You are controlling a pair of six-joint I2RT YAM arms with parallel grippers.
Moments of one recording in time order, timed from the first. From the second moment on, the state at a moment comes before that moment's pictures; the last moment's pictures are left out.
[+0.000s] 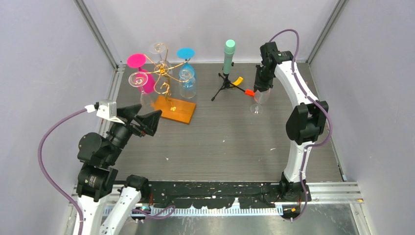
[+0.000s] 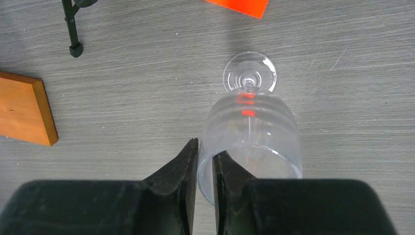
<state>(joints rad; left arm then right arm) -0.25 0.44 0.94 -0.37 0.19 -0.34 0.19 1.99 1.97 -1.13 -0.02 0.37</state>
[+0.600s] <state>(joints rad) -0.25 0.63 1.17 -0.61 -0.07 -0.24 0.19 1.98 2.04 -1.13 0.04 0.38</state>
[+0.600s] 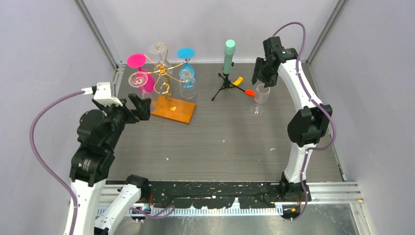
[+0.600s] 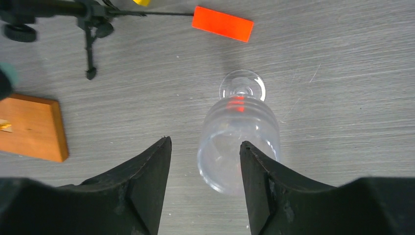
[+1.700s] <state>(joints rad) 0.18 1.12 1.47 -0.70 0.22 -0.48 0.19 1.18 1.38 -0.76 -0.14 0.65</state>
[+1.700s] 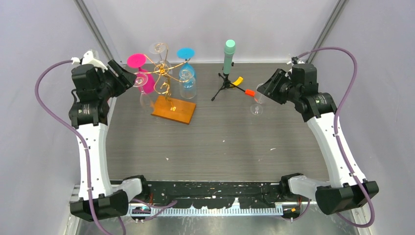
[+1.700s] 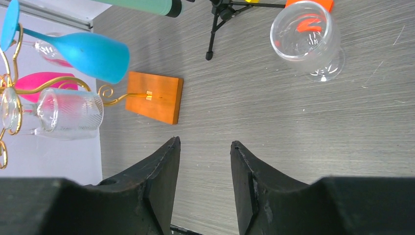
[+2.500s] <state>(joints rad) 0.20 1.08 1.37 -0.64 0.31 -0.65 0.19 1.14 1.33 -0.73 -0.17 0.69</state>
